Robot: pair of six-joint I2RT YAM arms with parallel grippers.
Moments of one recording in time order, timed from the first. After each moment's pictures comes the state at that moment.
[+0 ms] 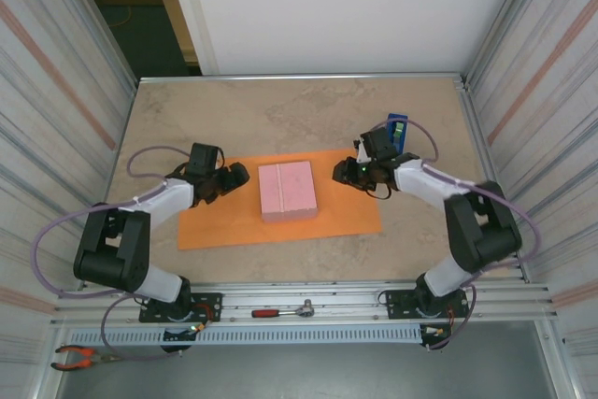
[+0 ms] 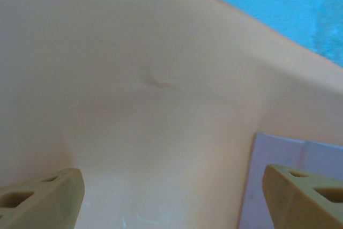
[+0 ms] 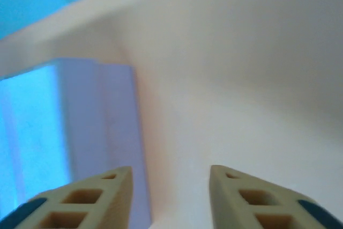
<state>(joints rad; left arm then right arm) -0.25 1.46 0.74 -0.22 0.11 -0.66 0.42 1.53 0.90 -0.31 -0.33 0.64</state>
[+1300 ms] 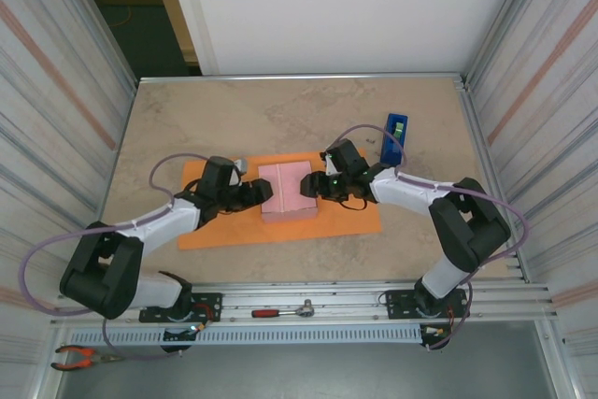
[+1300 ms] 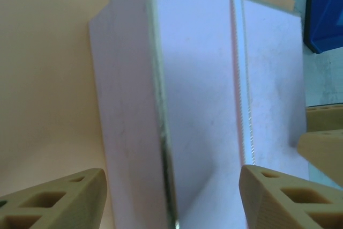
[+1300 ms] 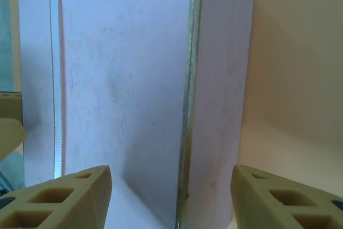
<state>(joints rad) -0.44 1.34 0.58 -0.03 0.35 -0.70 0.65 1.63 0.92 -0.20 -0.31 0.69</state>
